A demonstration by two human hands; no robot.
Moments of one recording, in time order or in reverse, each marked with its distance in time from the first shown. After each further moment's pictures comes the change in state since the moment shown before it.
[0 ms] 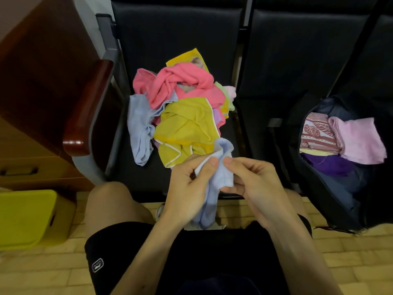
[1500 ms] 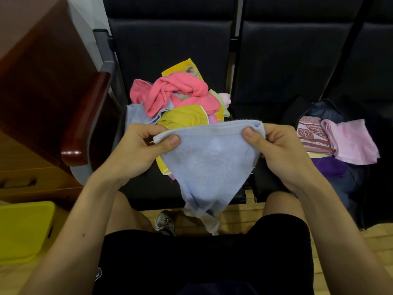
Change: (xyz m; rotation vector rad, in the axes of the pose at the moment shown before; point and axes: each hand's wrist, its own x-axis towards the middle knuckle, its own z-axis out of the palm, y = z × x) left_hand 0.068 0.037 -0.086 0.315 -0.305 0.265; right_hand 0.015 -0.060 -0.040 -0.354 -0.107 -0.460
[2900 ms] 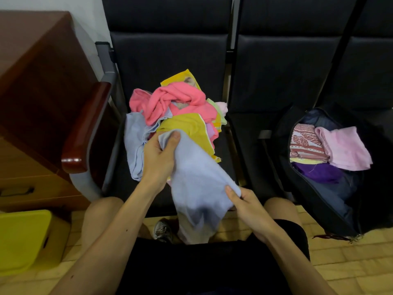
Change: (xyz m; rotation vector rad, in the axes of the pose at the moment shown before) left_hand 0.021 -0.042 0.060 -0.215 0.538 -0.281; right_hand -0.049 0.103 0.046 0.060 -0.001 0.479
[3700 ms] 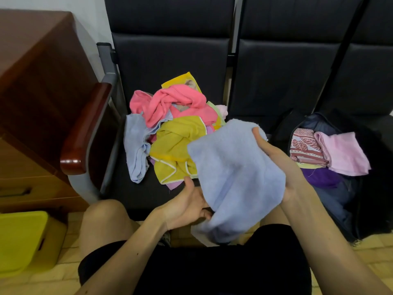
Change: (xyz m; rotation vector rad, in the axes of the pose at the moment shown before) left_hand -0.054 -0.055 0.012 -0.382 -0.782 -0.603; right_hand -0.010 -0.131 -0.024 0.792 0.009 0.121
